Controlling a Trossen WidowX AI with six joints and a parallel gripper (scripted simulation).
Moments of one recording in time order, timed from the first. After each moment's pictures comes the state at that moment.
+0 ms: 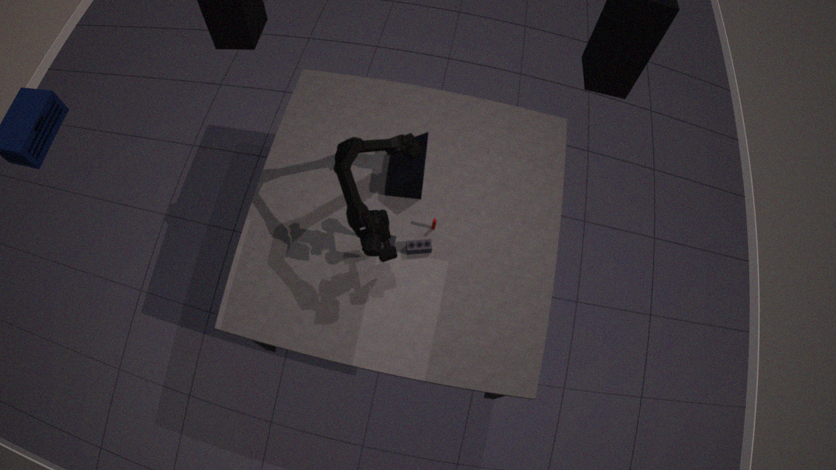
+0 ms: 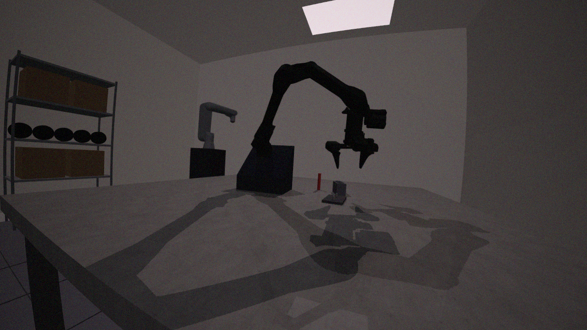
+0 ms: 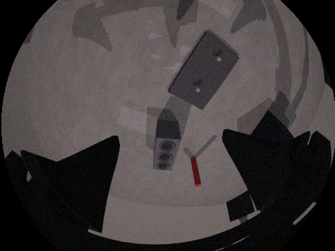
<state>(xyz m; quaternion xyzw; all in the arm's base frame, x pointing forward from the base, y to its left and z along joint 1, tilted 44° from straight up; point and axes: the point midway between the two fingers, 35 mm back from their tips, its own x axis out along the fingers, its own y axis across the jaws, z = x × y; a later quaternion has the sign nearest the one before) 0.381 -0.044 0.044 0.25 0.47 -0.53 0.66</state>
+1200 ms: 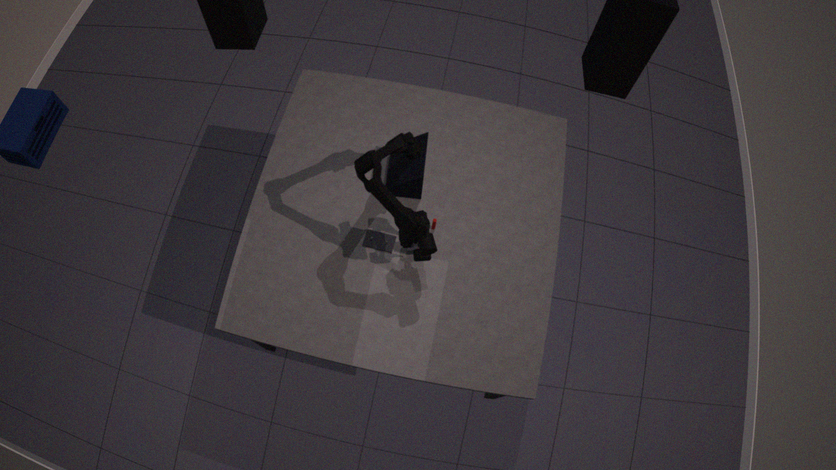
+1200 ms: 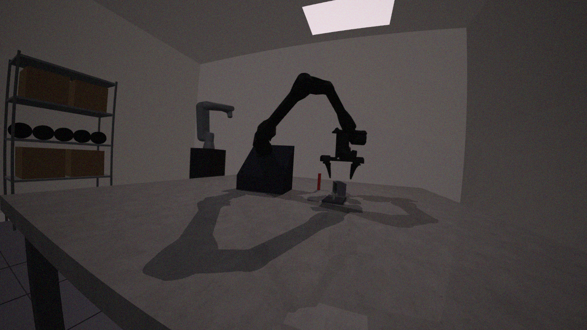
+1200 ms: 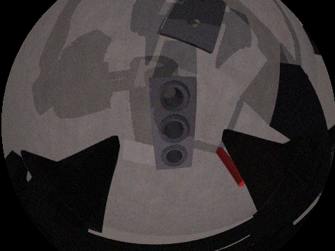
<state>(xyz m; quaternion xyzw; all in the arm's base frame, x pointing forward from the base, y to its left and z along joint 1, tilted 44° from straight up) 0.353 0.007 -0.076 0.22 0.34 -0.60 0.69</state>
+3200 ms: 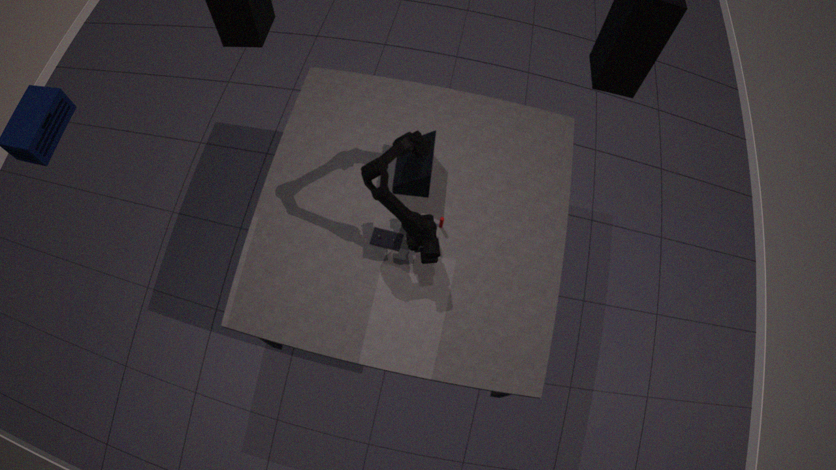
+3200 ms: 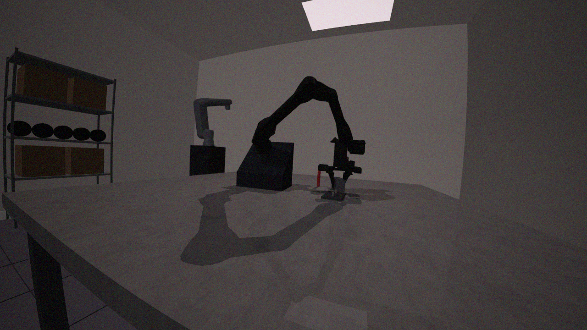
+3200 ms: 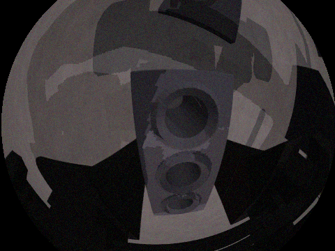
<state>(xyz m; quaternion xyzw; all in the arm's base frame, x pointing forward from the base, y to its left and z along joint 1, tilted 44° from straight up) 0.350 -0.033 -0.118 0.21 0.34 -0.61 0.69</state>
